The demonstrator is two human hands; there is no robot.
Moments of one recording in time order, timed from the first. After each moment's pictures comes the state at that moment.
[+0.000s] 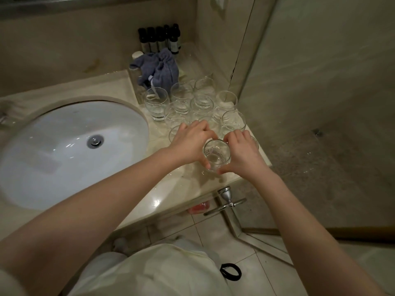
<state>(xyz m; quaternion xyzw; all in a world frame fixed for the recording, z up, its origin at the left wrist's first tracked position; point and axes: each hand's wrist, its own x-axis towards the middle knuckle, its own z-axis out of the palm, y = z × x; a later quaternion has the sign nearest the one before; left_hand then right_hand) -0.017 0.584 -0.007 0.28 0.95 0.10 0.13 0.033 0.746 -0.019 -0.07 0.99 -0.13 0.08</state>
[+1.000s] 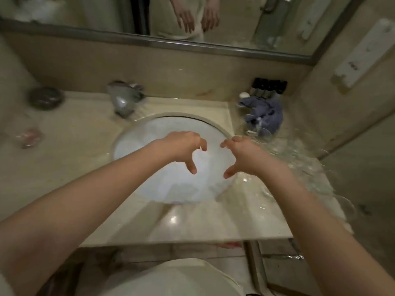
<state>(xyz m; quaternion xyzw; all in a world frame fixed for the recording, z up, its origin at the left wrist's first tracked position) -0.010 0.282 0.056 0.15 0.96 0.09 0.22 -0.024 0.472 0.069 -0.24 0.95 0.01 0.21</state>
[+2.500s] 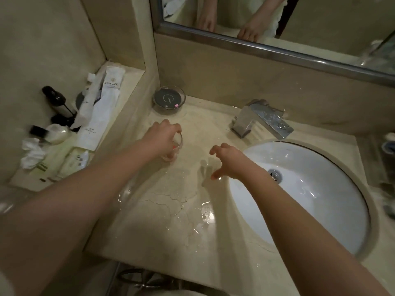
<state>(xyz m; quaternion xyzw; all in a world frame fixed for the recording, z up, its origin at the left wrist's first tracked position) 0.028 -0.129 -0.024 -0.16 0.97 0.13 0.13 -0.033 0.082 -0.005 -0.35 0.89 -0.06 0.29</state>
